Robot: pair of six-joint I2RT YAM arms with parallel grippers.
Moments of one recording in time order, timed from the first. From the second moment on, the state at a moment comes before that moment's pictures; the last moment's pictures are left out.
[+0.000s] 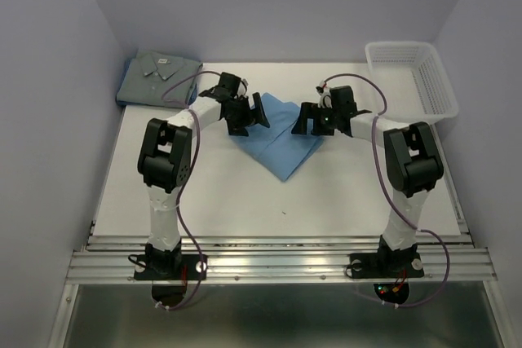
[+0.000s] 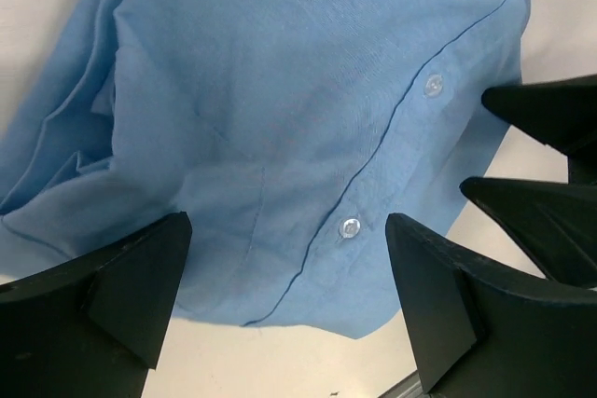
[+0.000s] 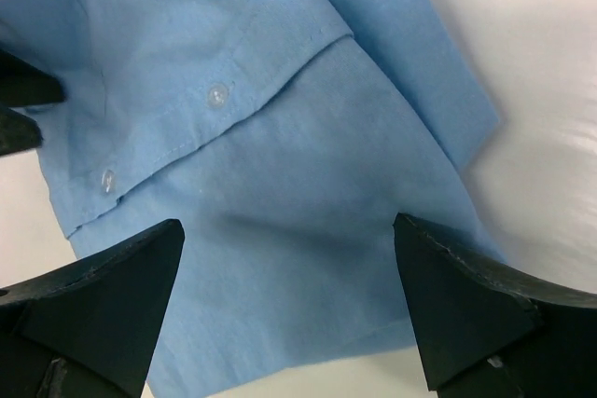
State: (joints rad) left arm -0.36 2.10 1.58 -0.45 0.38 -0.58; right arm 0.26 1.98 1.25 -0.03 -0.44 0.32
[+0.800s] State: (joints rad) left arm -0.31 1.96 1.51 -0.46 0.33 -0.60; right arm 0.37 2.32 1.84 -0.06 -0.82 0.38
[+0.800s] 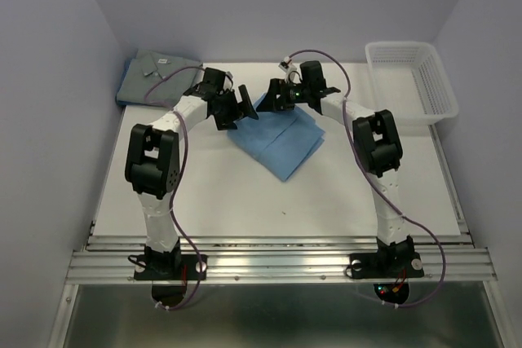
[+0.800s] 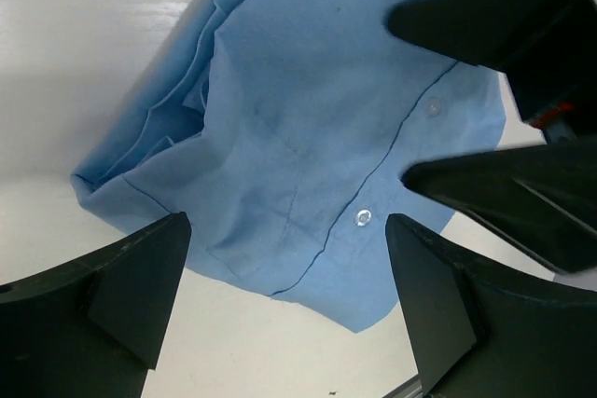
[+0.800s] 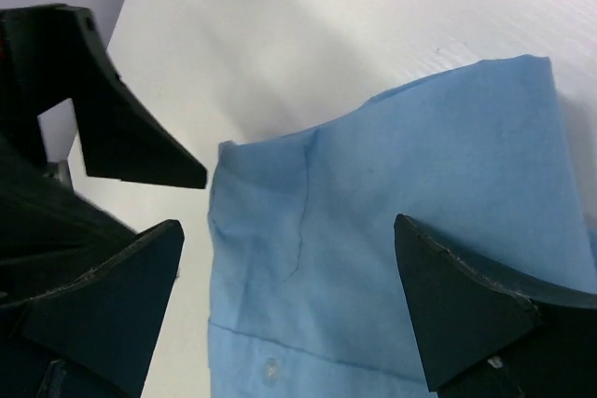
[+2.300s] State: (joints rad) left arm -0.42 1.71 1.03 -0.22 0.41 -0.70; right arm 0.35 2.15 1.80 -0.38 -0.62 0.16
